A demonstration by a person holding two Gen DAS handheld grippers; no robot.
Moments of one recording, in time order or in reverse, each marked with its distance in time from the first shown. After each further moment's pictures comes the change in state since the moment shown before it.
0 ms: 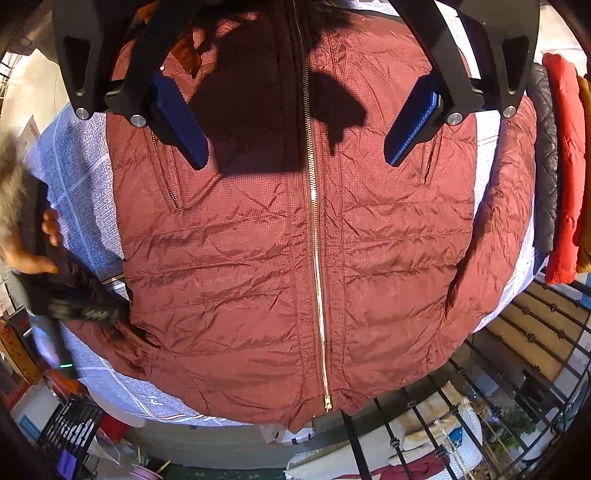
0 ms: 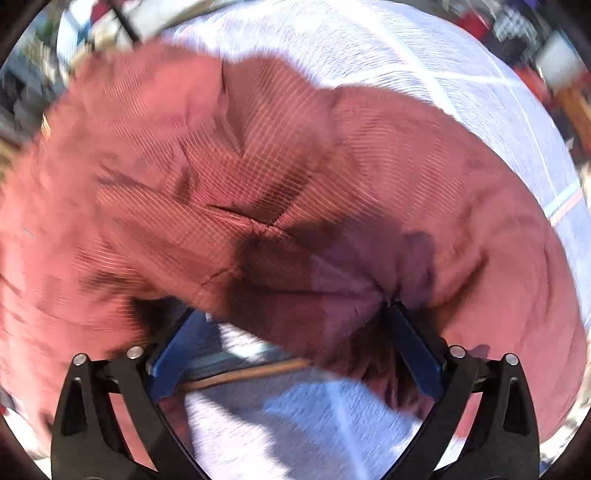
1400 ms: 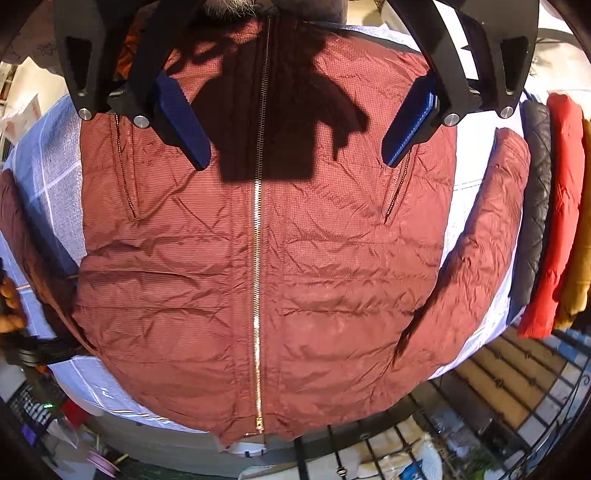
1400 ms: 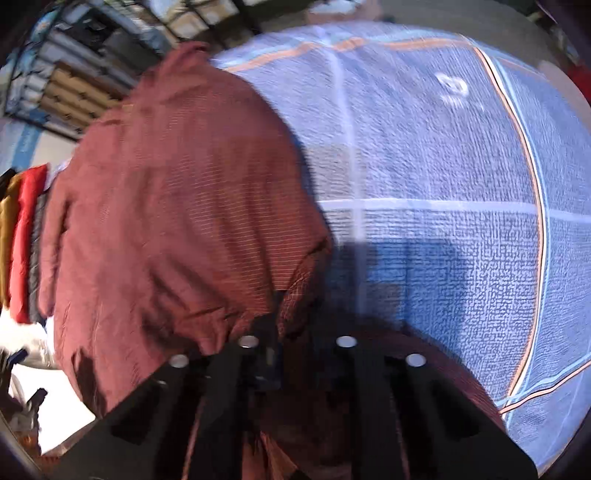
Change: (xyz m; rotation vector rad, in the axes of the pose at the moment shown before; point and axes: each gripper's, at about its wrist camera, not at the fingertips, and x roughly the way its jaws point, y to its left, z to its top) left arm 0.000 0.055 -0.020 -0.140 0.075 0.049; right arm 0.013 0.015 0.098 -0.450 0.154 0.124
